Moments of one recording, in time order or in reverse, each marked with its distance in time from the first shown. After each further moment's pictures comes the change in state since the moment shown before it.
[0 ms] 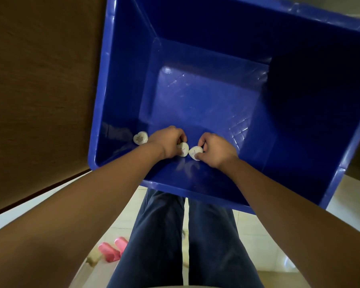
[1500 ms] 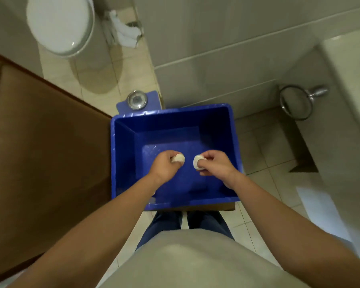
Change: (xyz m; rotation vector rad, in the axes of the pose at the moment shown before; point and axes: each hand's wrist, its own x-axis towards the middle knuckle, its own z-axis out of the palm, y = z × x) left_hand -0.138 0.148 -0.080 -0.413 0.261 0.184; right_hand -0.204 -0.016 -0.128 1.072 0.328 0.047
